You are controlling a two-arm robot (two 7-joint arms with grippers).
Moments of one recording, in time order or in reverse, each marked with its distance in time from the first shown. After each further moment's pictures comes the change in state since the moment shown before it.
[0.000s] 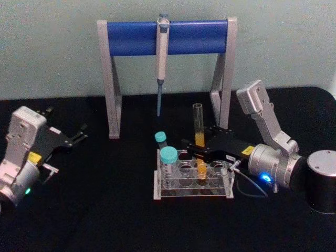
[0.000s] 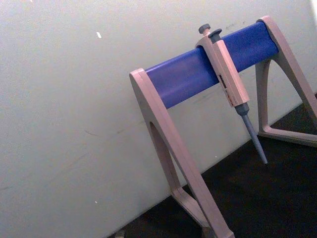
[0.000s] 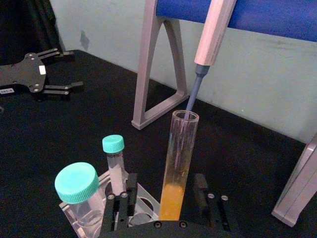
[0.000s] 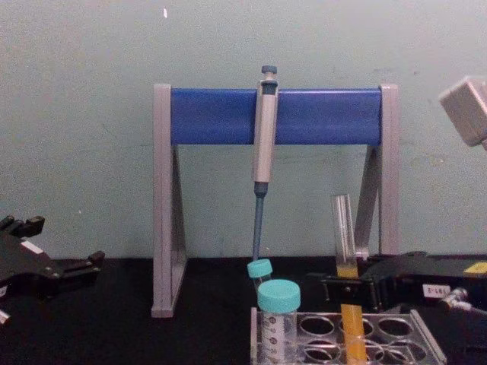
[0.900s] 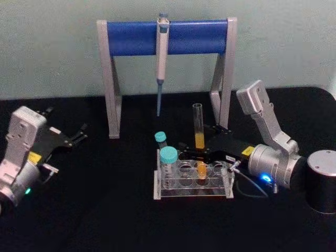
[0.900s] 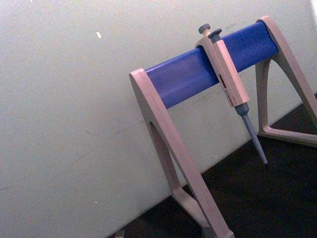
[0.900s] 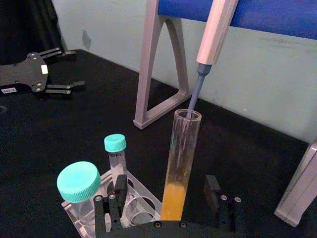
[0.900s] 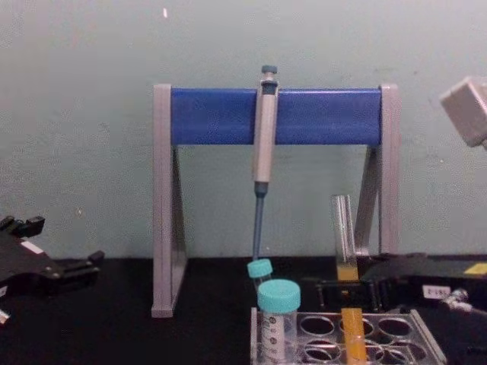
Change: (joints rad) left arm 0.000 0.000 0.000 0.000 0.000 0.000 0.000; right arm 0.002 0.001 -0.002 0.002 0.004 0.002 0.007
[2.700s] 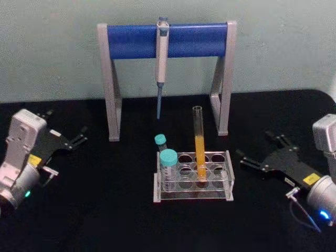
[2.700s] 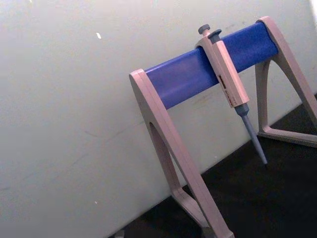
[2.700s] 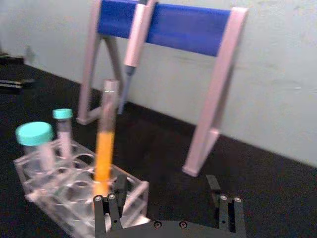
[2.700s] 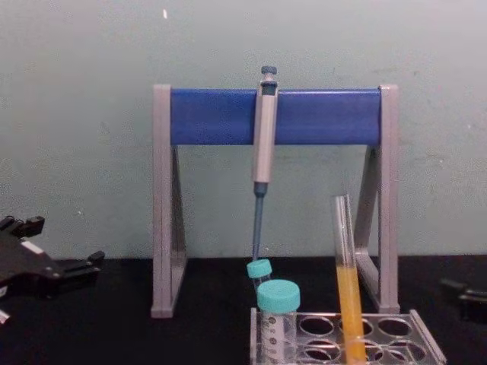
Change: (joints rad) left arm 0.000 0.000 0.000 0.000 0.000 0.000 0.000; right arm -0.330 0.203 0.149 -0.212 0.032 -0.275 -0.222
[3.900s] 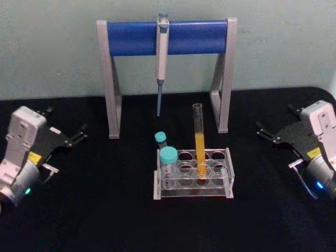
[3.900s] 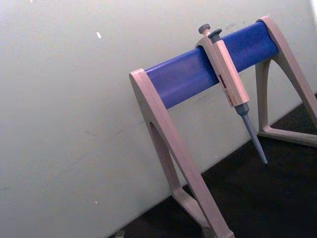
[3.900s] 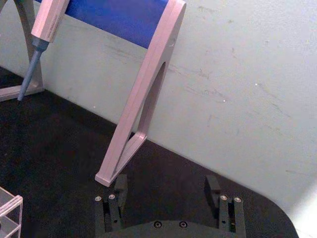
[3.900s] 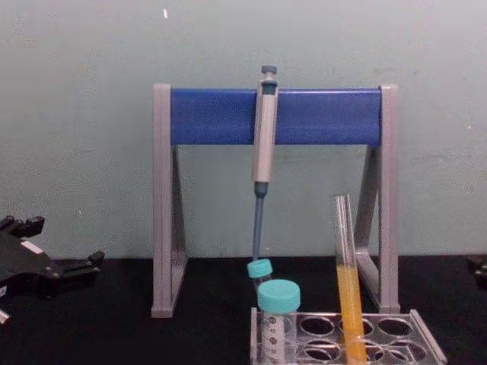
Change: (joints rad) left arm 0.000 0.000 0.000 0.000 0.000 0.000 0.000; right arm 0.222 -0.046 -0.120 0.296 -0.199 -0.141 -0.209
